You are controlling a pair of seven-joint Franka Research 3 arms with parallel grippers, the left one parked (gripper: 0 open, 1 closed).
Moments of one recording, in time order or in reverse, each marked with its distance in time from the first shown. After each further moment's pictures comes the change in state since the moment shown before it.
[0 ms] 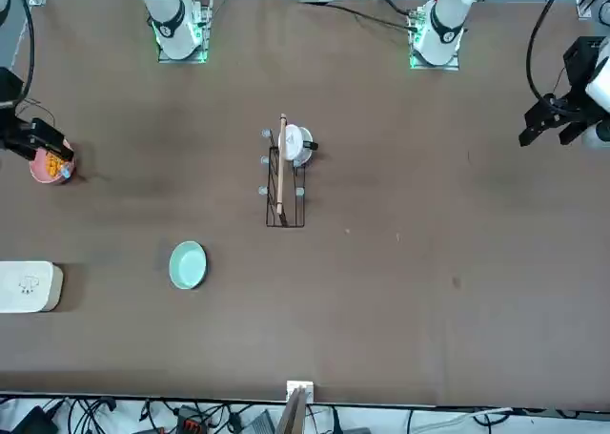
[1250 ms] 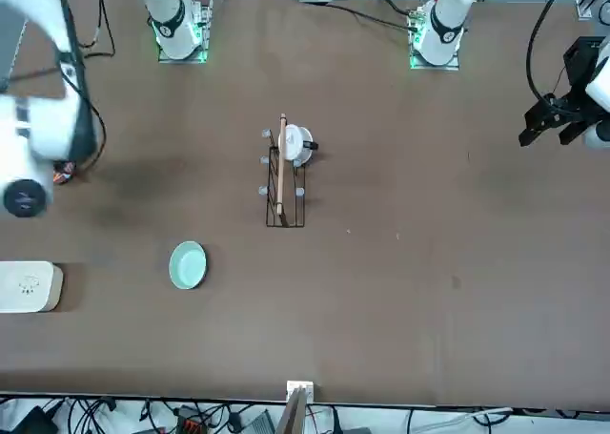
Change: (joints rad) arm -0.014 0.312 -0.001 -0.235 -0.706 -0.039 0.643
